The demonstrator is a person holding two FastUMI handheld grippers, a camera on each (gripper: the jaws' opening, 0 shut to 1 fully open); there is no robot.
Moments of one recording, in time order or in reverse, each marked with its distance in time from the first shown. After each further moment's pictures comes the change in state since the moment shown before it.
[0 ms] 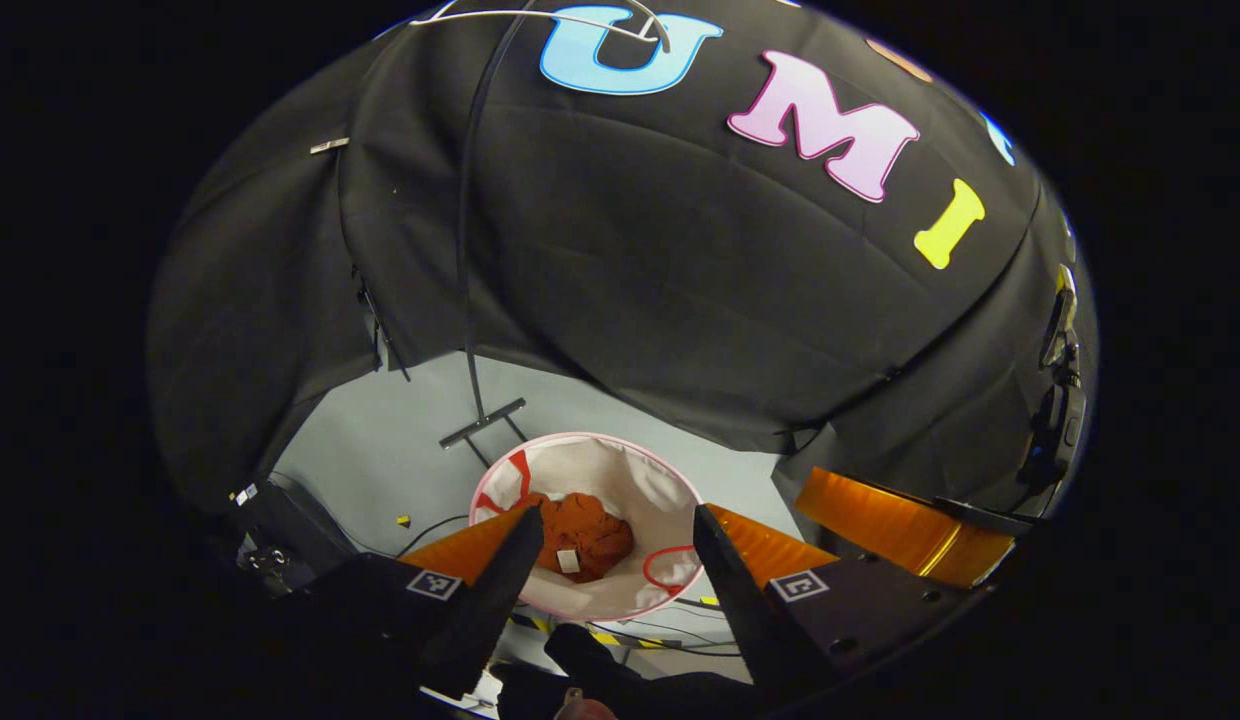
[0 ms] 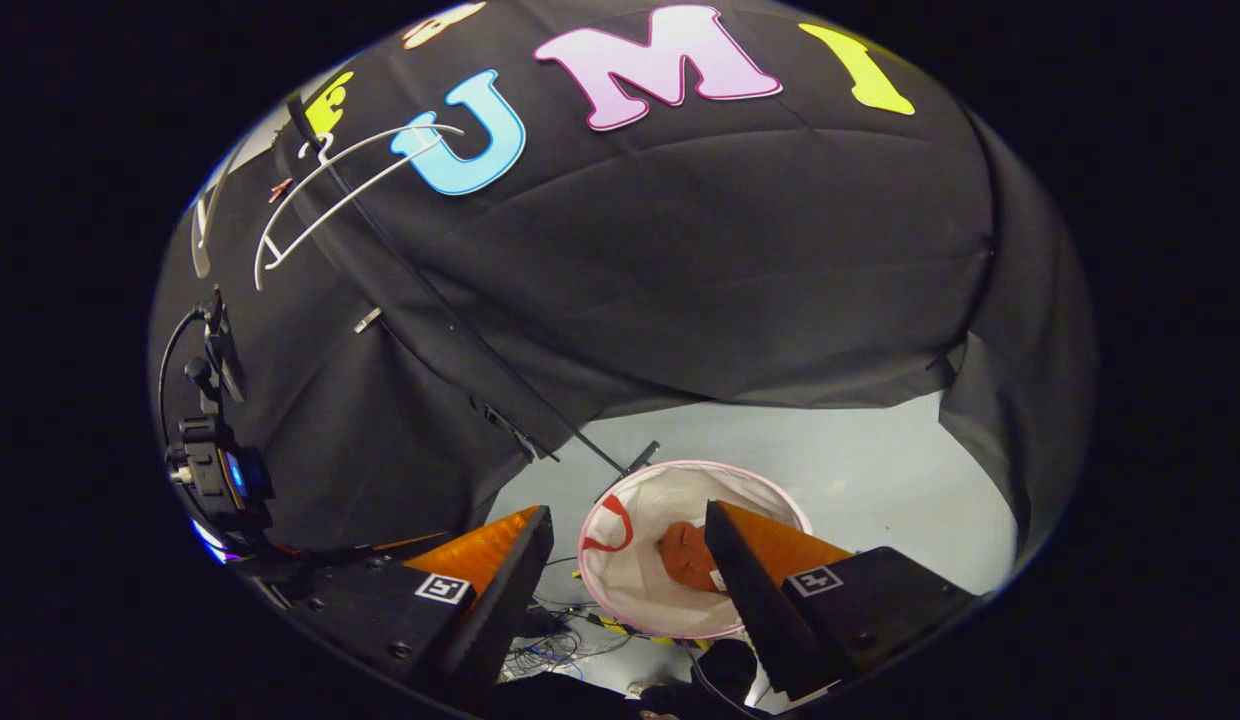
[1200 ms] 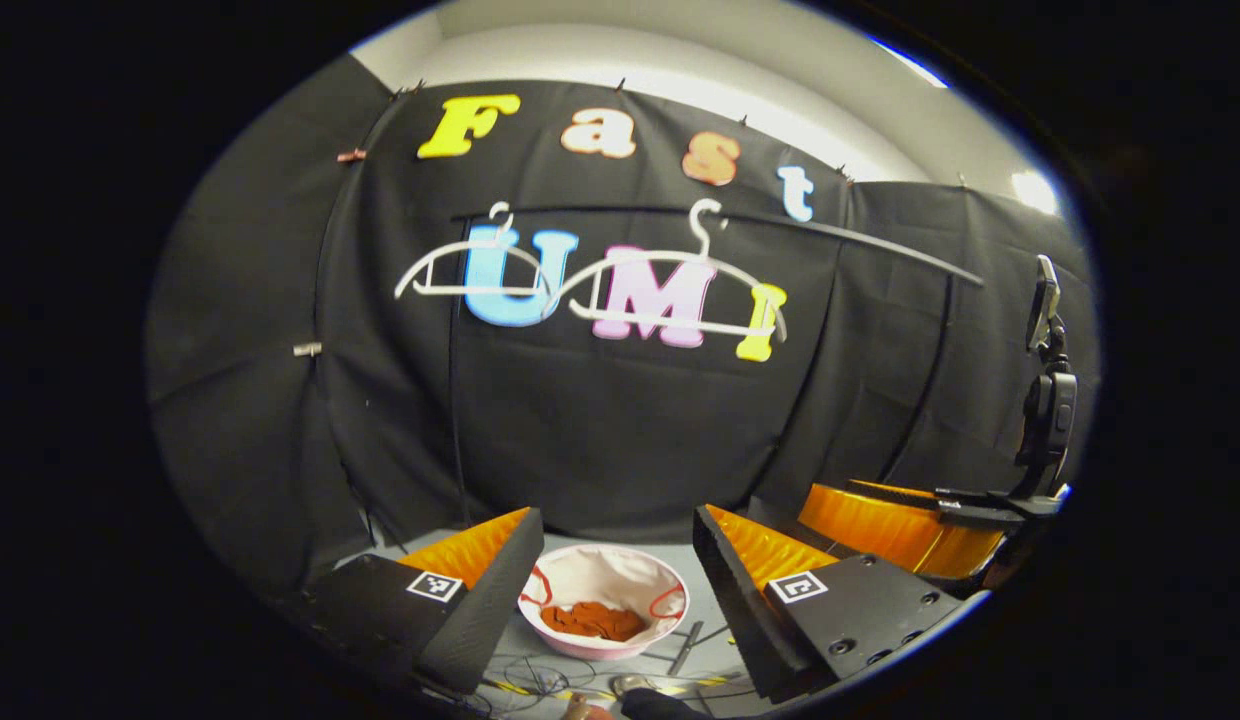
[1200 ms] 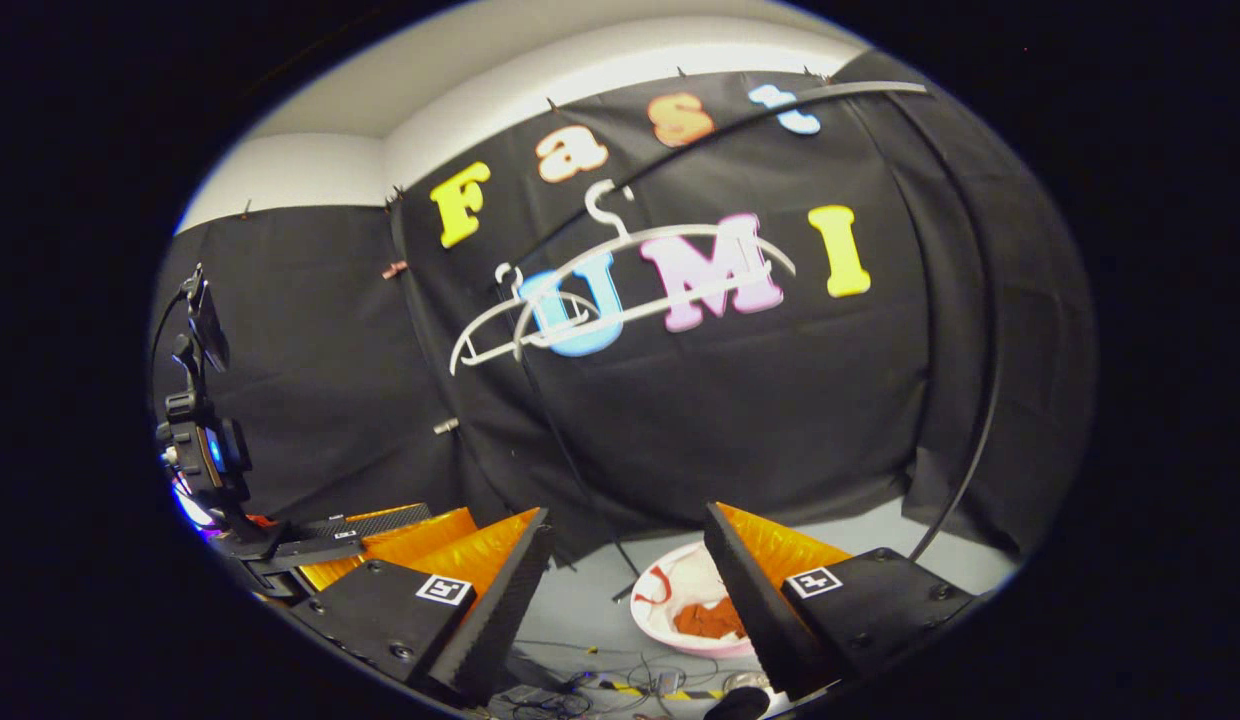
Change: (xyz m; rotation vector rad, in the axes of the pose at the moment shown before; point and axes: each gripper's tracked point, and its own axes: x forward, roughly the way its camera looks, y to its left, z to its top) left arm -0.362 0.020 0.006 0.353 -0.591 -0.259; right arm -0.333 0.165 -0.021 -0.125 -0.624 -0.013
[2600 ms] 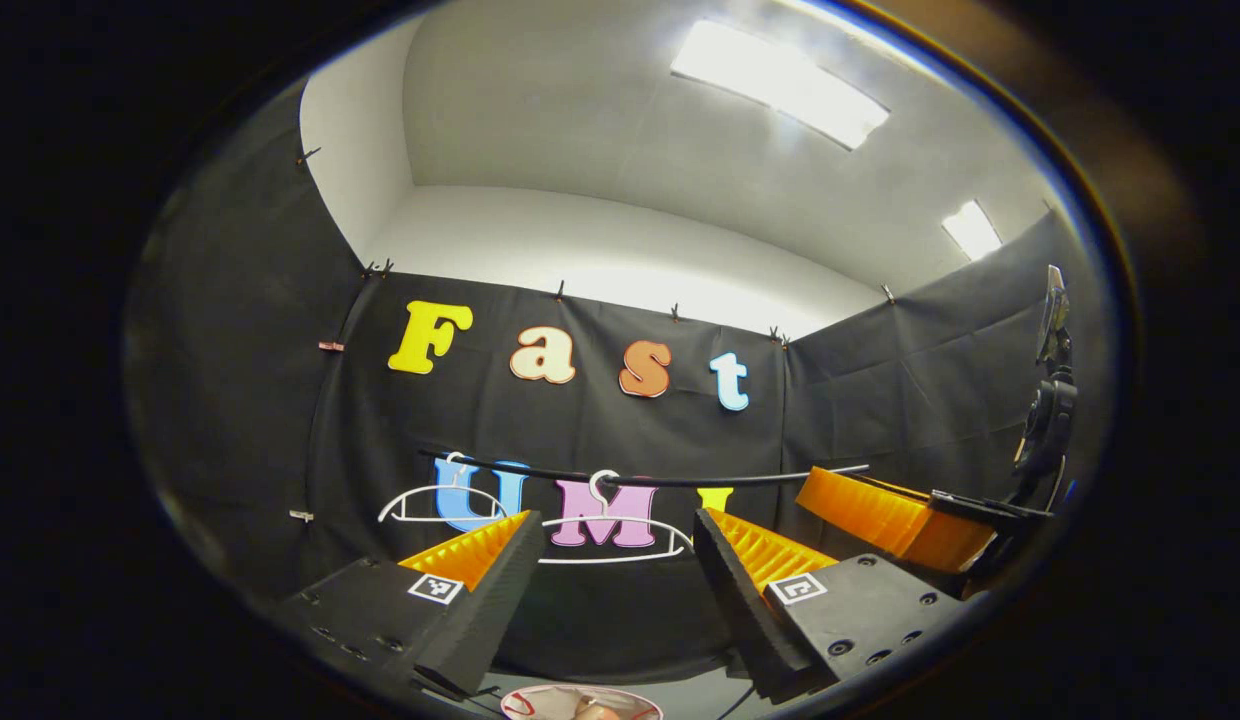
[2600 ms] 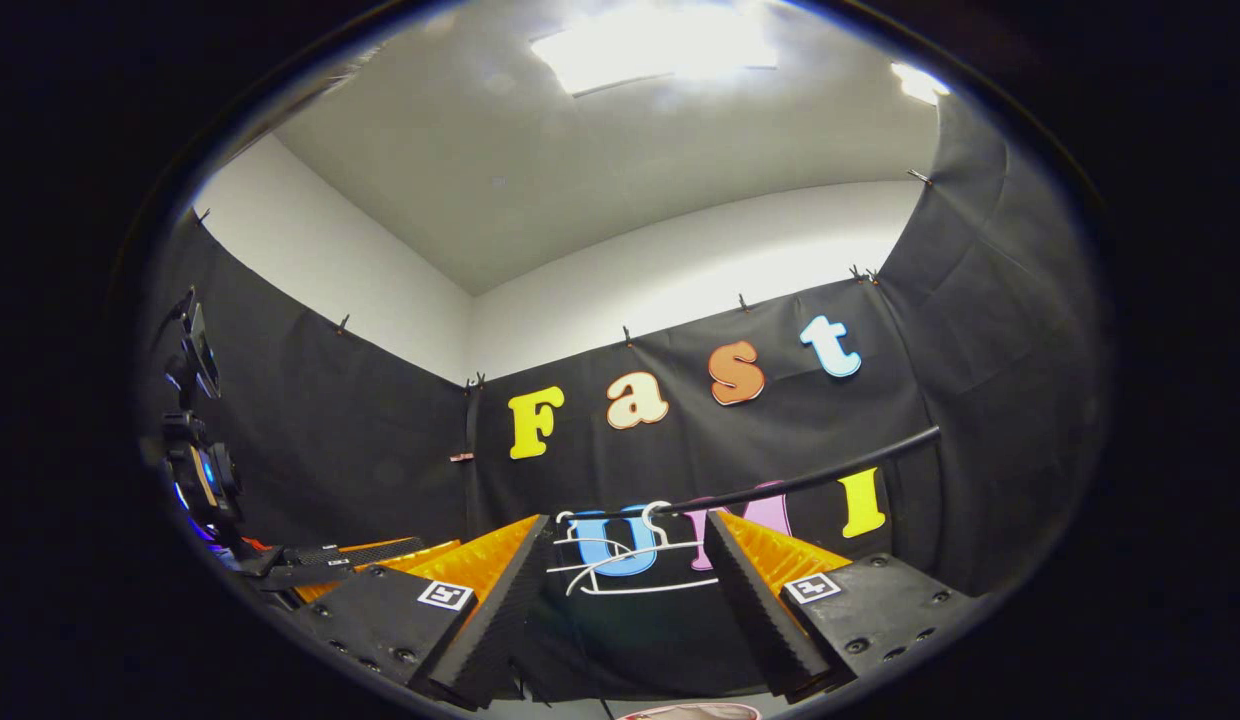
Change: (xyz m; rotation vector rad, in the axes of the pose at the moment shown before) left arm -0.103 -0.119 0.180 0.077 -0.543 -0.015; right arm -0.121 0.019 0.212 -0.099 -0.598 0.170
